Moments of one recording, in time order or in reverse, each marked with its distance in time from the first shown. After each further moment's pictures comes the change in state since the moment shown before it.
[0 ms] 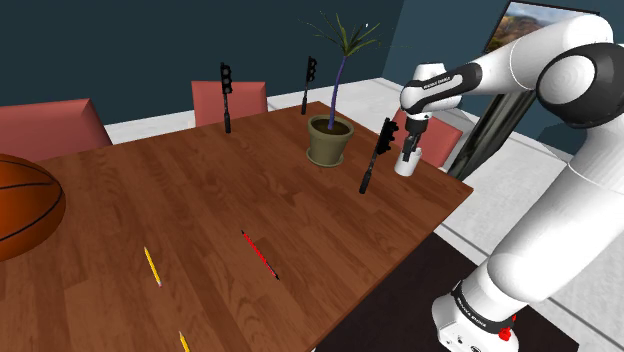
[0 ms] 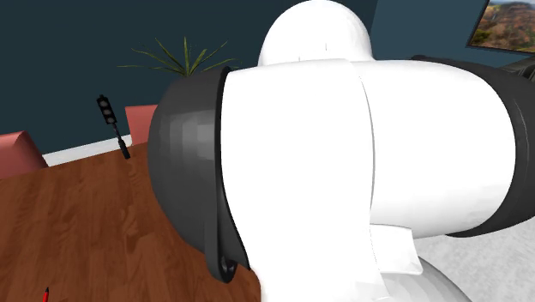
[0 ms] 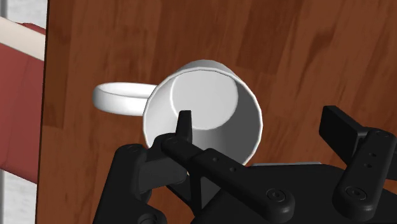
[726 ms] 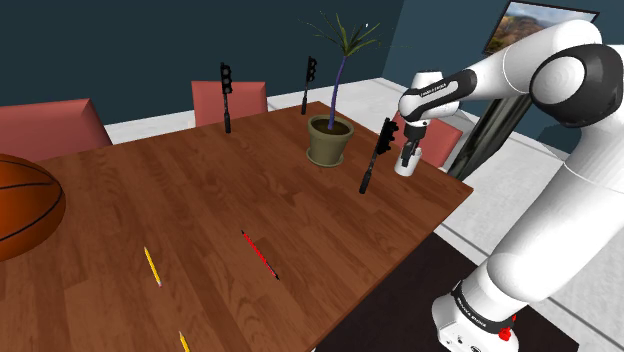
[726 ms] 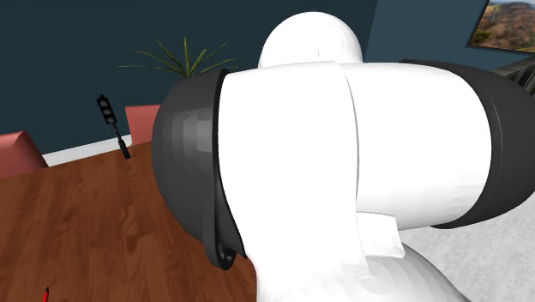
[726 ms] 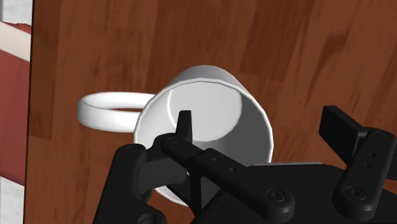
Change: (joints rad) arm -0.006 0.027 -0.003 -0.035 0.007 0.062 -0.007
